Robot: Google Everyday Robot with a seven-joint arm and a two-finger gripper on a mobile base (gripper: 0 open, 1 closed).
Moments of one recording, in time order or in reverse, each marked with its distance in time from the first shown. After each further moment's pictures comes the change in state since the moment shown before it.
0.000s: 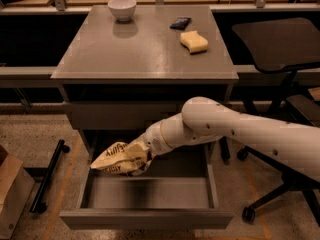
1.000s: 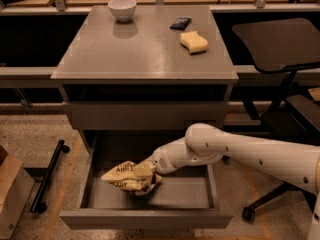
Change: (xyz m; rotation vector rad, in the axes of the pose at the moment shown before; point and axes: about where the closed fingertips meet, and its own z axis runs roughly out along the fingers) arm 0.090 -0.041 0.059 -0.076 0.028 0.188
